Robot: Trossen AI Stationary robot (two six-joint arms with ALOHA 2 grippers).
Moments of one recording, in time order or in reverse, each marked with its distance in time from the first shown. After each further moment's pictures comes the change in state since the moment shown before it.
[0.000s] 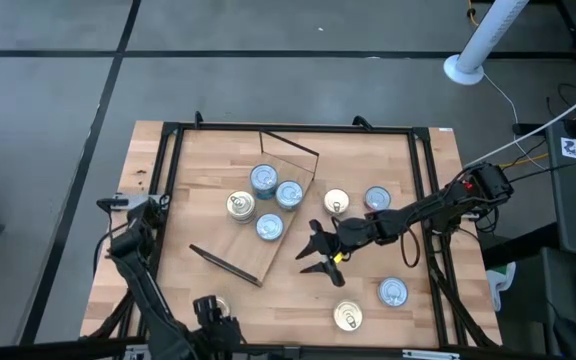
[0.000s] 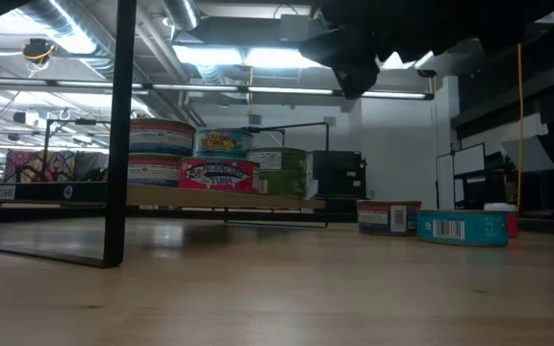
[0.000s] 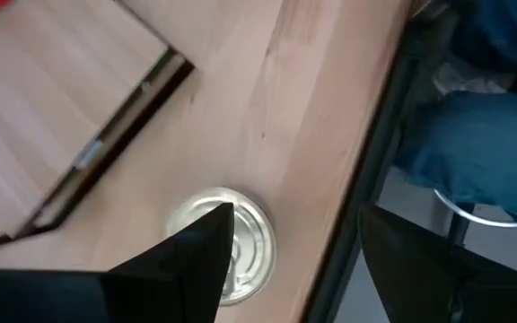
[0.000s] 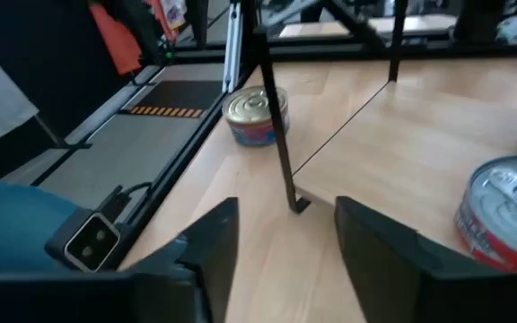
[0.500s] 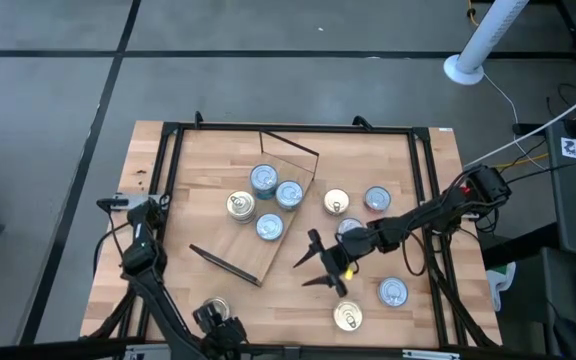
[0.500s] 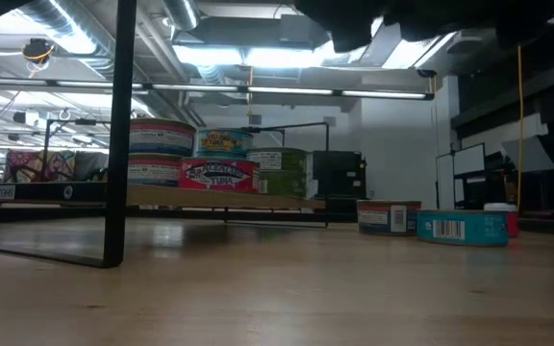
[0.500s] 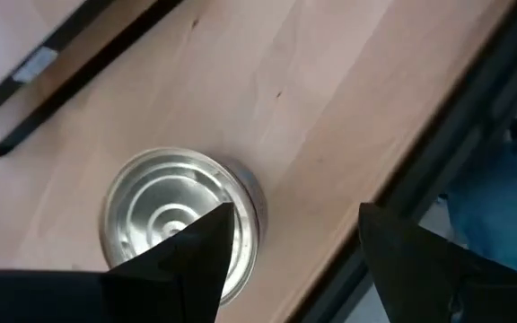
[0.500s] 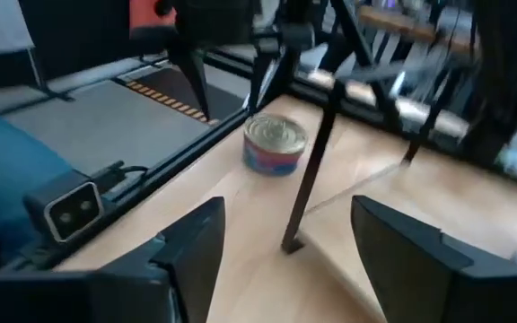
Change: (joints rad) left arm 0.002 0.156 0.000 -0.003 0.058 -0.248; right arm 0.074 0.038 0.000 0.119 0.039 -0.374
